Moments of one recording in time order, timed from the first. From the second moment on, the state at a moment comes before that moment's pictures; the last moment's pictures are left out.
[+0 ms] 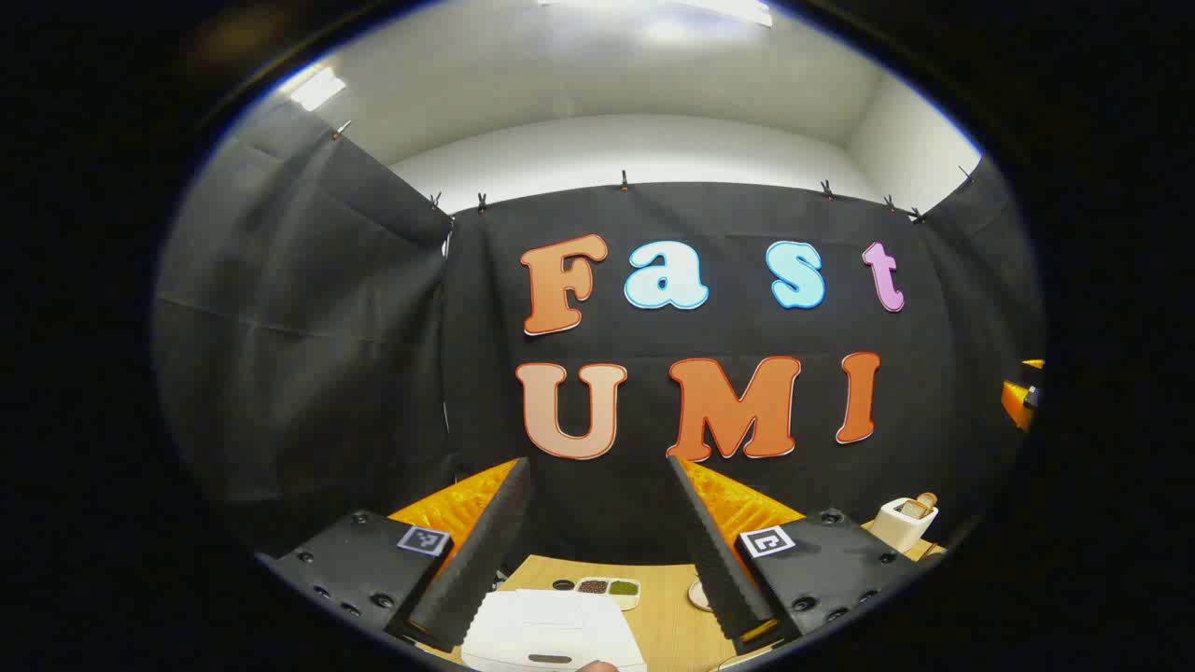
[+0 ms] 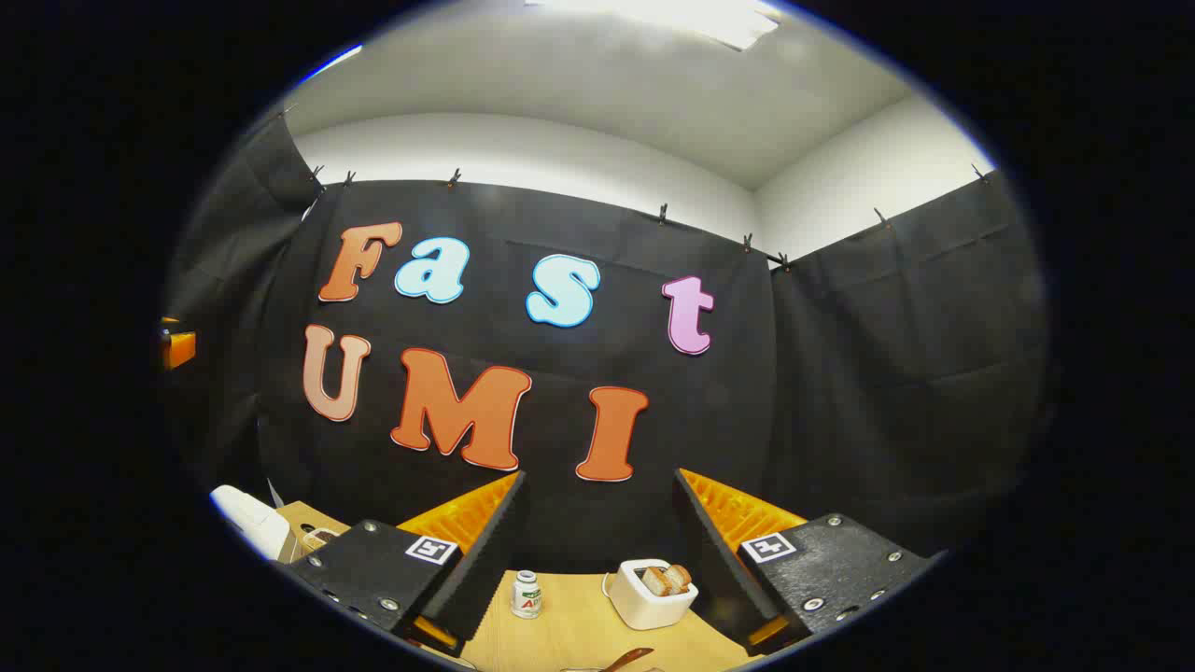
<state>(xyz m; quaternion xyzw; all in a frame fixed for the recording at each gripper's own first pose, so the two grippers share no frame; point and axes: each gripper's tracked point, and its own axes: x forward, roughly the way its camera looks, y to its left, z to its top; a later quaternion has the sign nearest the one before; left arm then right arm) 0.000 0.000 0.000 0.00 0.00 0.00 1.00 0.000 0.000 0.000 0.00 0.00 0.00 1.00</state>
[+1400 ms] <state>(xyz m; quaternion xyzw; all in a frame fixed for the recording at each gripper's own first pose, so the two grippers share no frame) 0.006 0.045 -0.023 -0.04 0.09 0.05 0.99 0.014 -0.030 -0.034 0.01 0.02 0.00 1.00</state>
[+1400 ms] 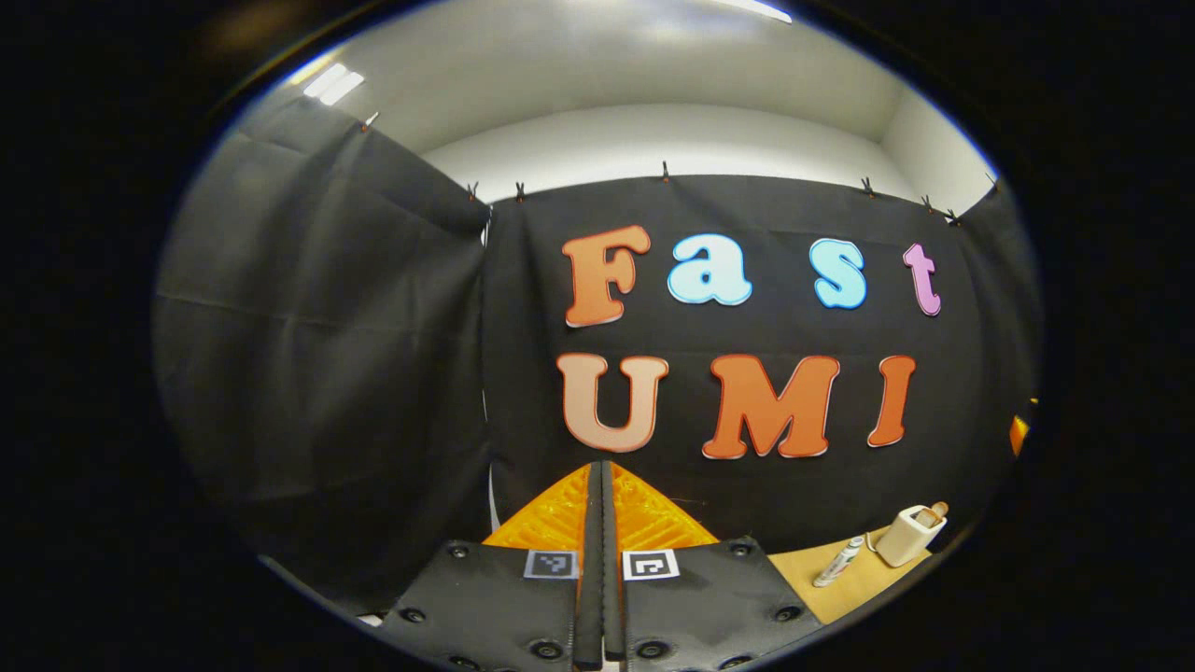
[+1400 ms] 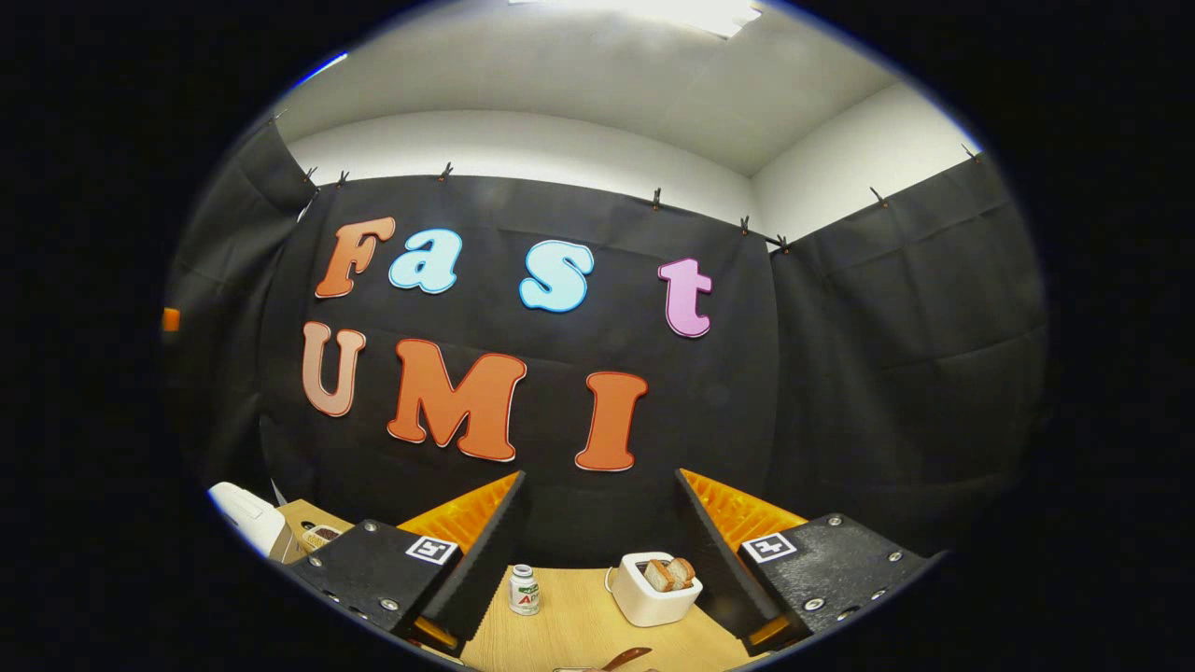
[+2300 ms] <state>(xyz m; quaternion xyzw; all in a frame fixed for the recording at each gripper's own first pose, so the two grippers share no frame) -0.054 0.040 -0.323 -0.13 0.56 0.01 0.82 -0.005 -0.048 -0.139 -0.01 0.13 -0.02 0.99</state>
